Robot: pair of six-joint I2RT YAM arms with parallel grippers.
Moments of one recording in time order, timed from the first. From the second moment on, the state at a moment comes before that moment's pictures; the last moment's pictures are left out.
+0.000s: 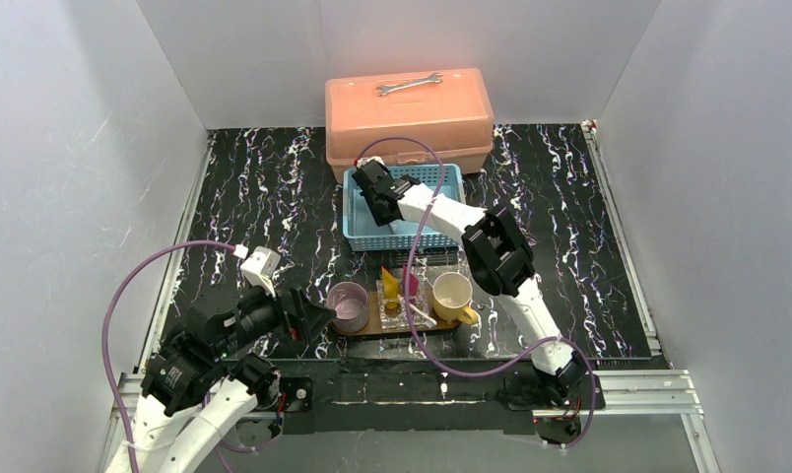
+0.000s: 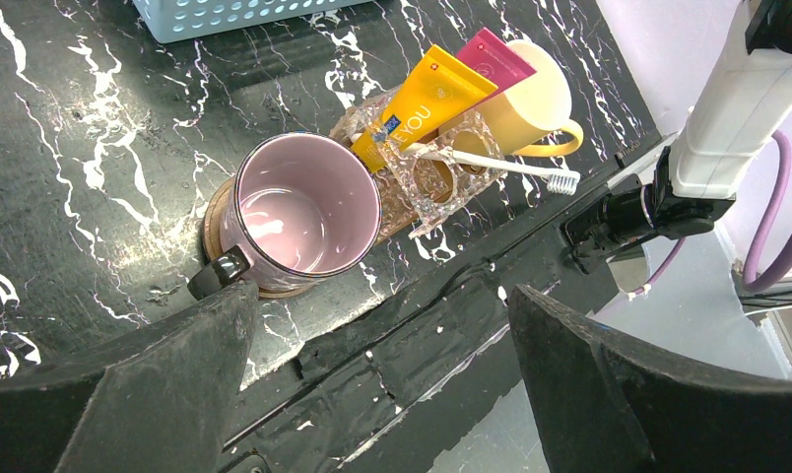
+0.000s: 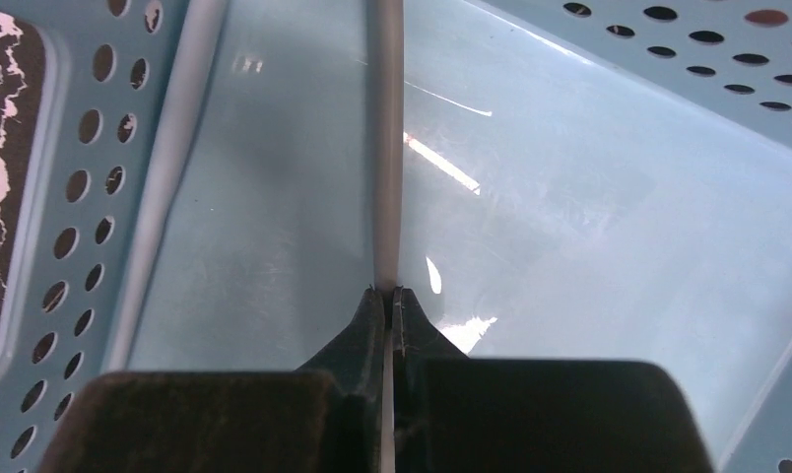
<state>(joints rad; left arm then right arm) -0.56 0.29 0.74 -0.87 0.21 -0.45 0.81 2.36 1.98 -0.59 0.31 0.23</state>
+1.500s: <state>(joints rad) -0.56 0.33 0.75 -0.85 0.23 -0.47 0.82 1.69 1.53 -0.42 0.20 0.04</state>
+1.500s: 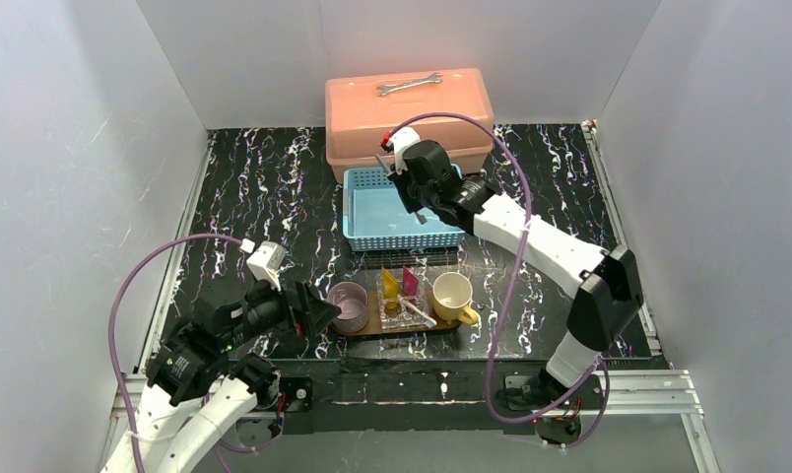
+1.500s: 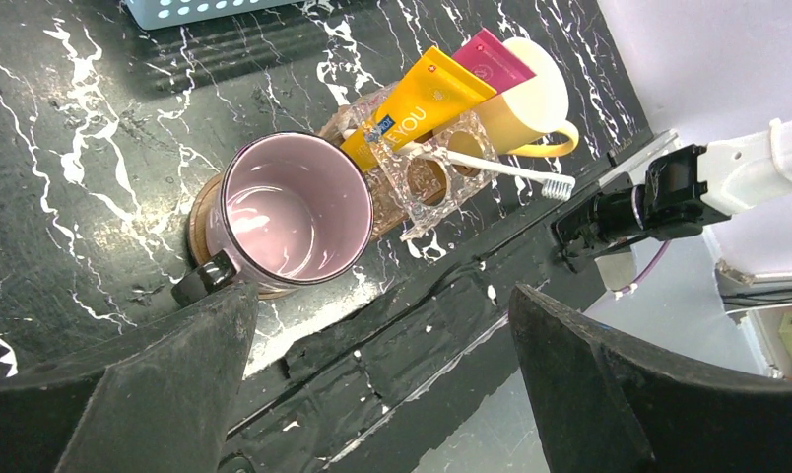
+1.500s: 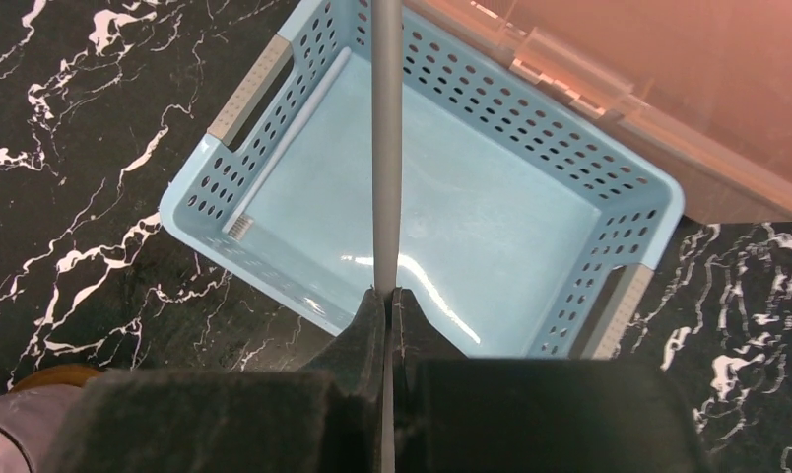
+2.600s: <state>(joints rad) -0.56 0.59 0.94 -0.73 0.27 -0.88 1.15 1.02 1.10 -0.48 0.27 -0.09</state>
